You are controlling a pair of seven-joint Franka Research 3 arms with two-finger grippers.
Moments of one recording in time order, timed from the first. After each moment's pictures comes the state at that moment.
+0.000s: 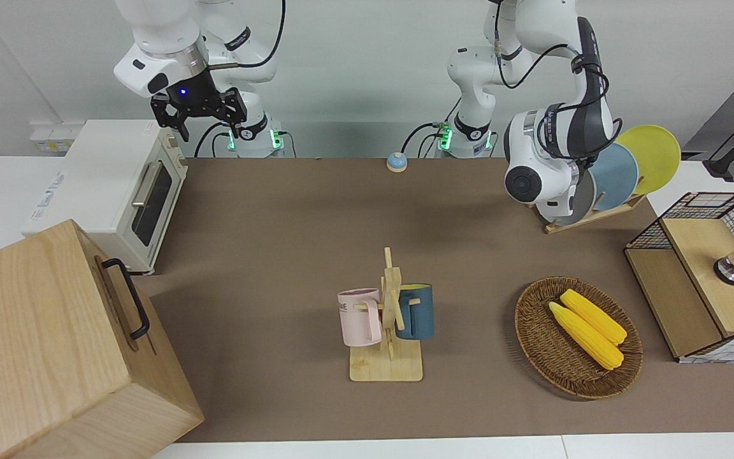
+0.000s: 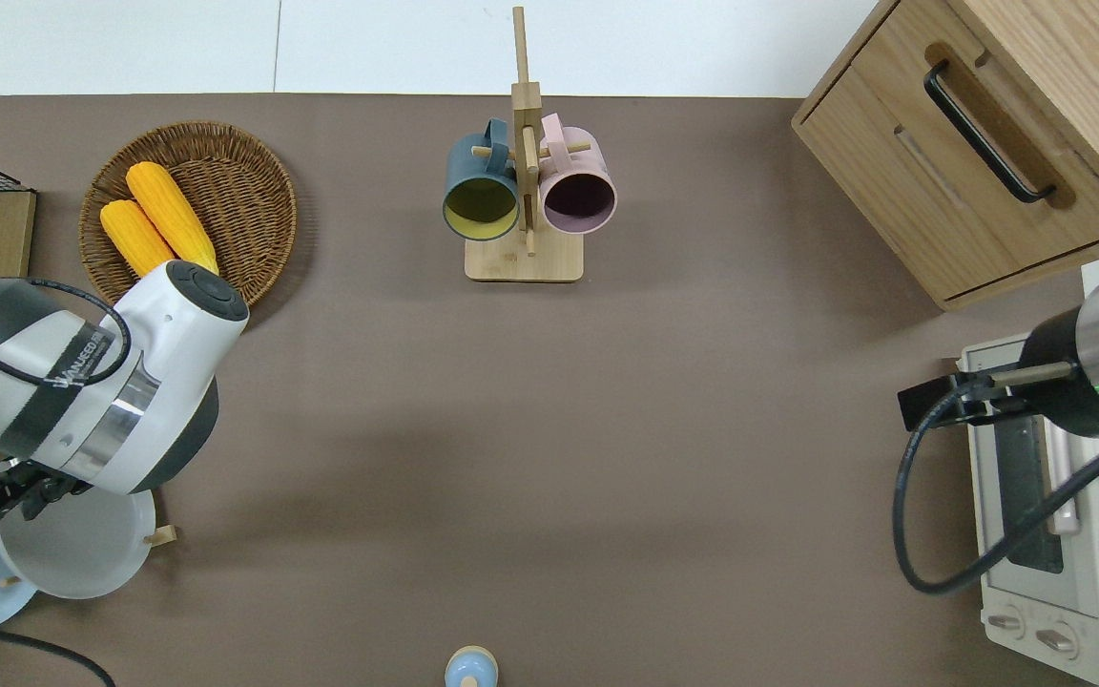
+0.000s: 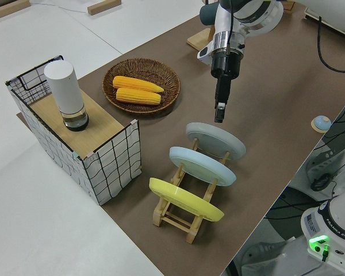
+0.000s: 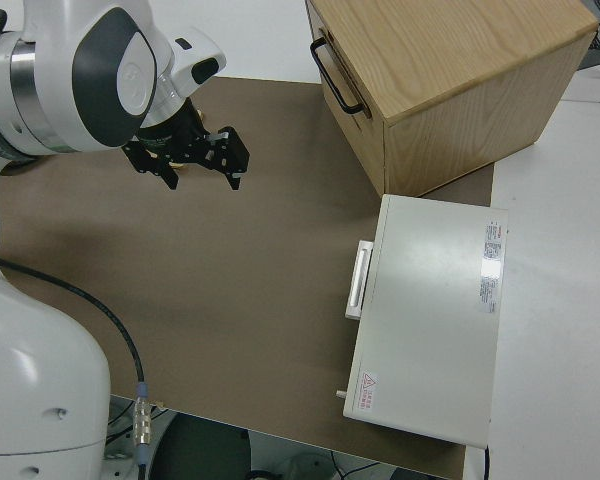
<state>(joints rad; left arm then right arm) -0.06 0.17 -0.12 -1.94 0.78 1.25 -0.75 -0.09 -0.02 0.23 -1.50 0.00 1.36 0.06</state>
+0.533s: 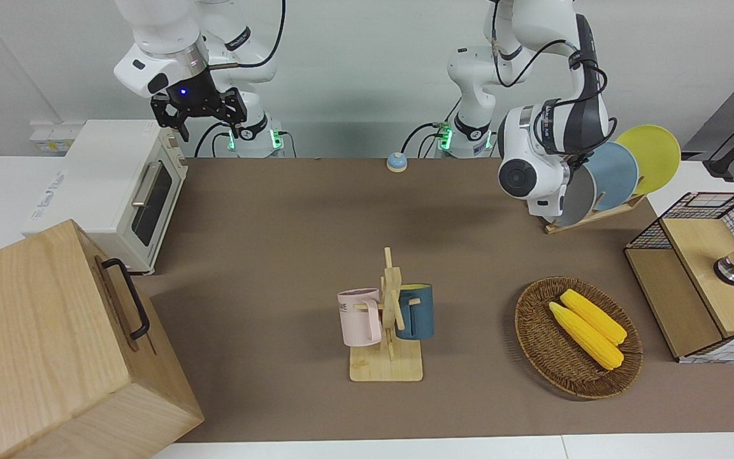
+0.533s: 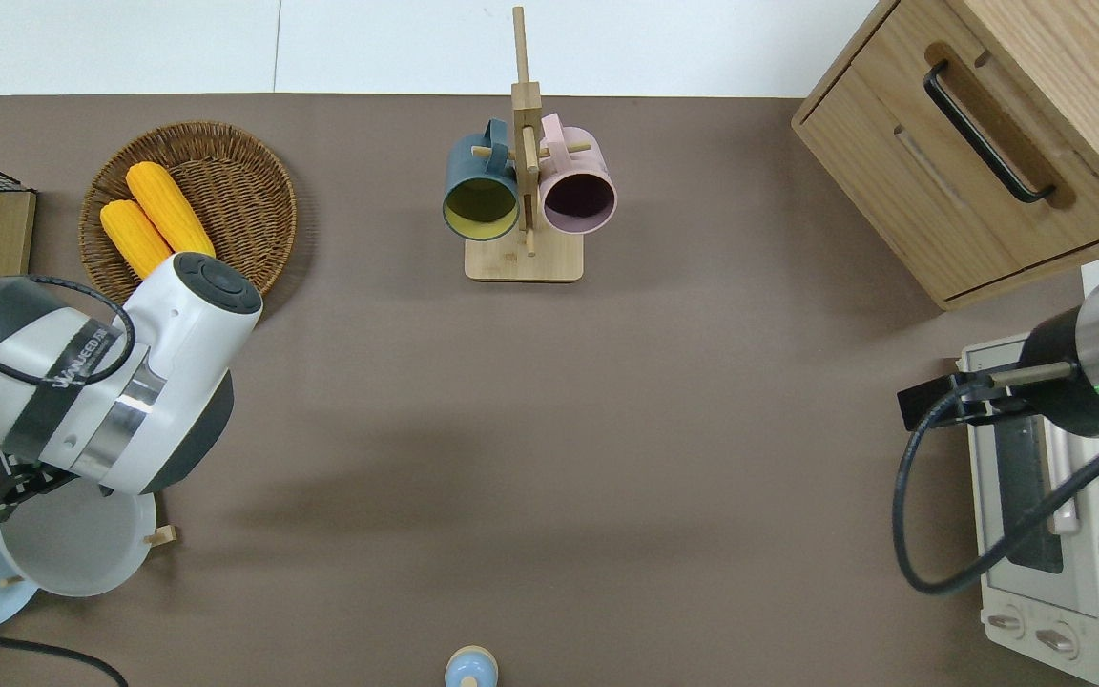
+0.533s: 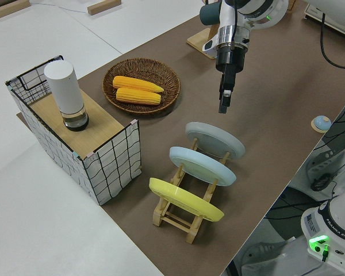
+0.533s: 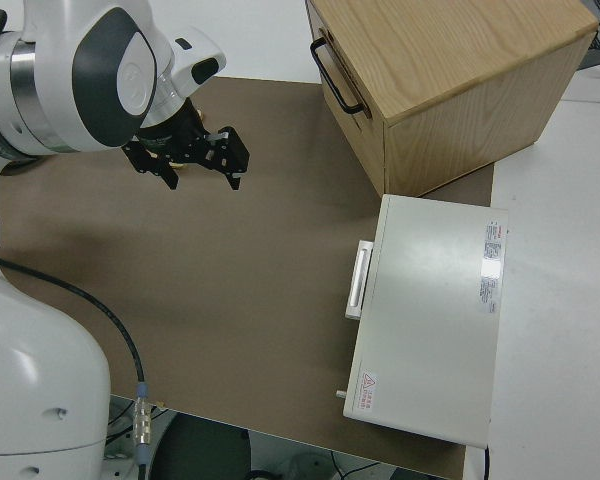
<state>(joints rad) -0.06 0.16 -0.15 -1.91 0.67 1.29 -0.76 -0.09 -0.02 0.23 -1.50 0.00 1.36 0.06</state>
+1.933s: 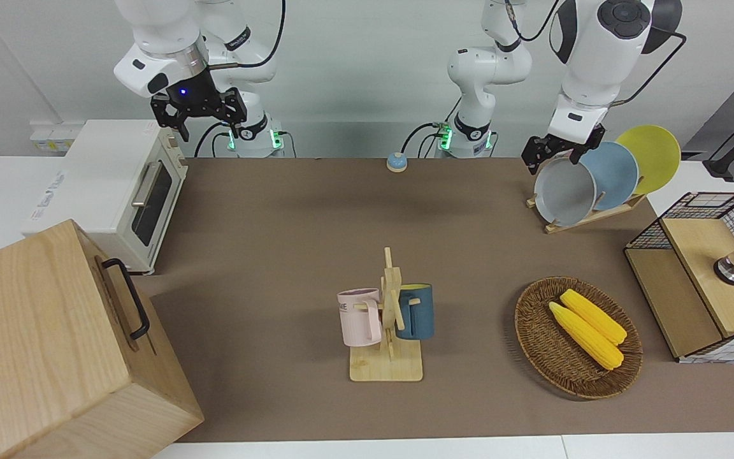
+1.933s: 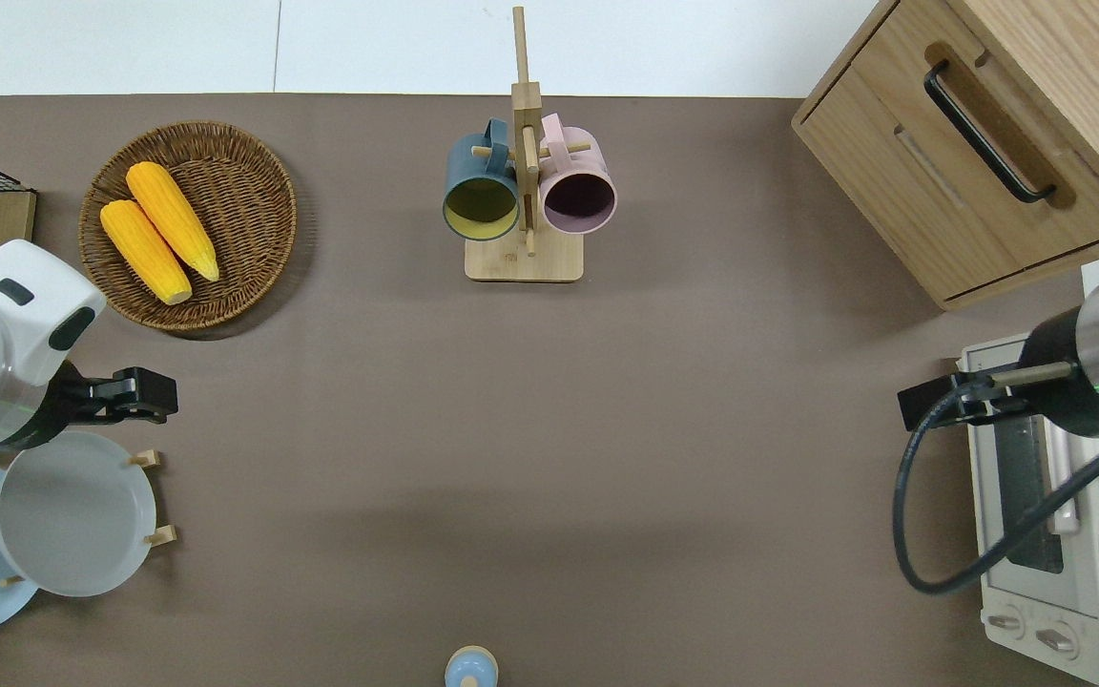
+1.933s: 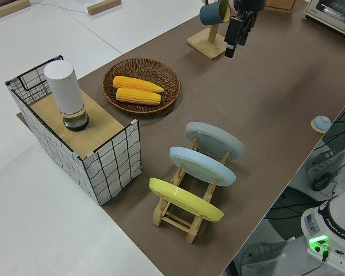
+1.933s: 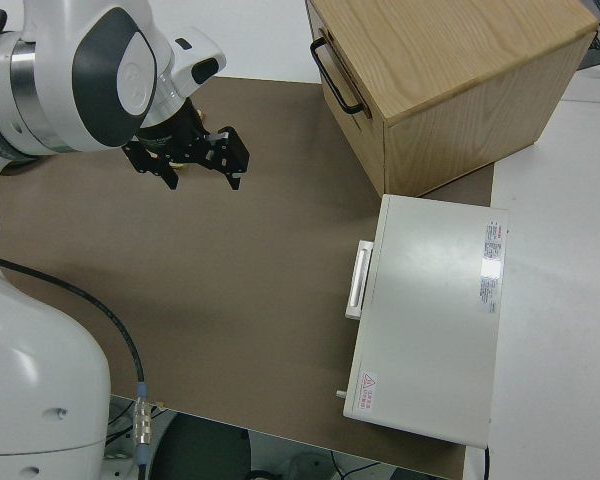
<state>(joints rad) -0.01 -0.10 -0.10 -1.78 0.12 1.59 -0.25 -0.09 -0.02 0.23 -1.50 0.00 1.36 0.06</state>
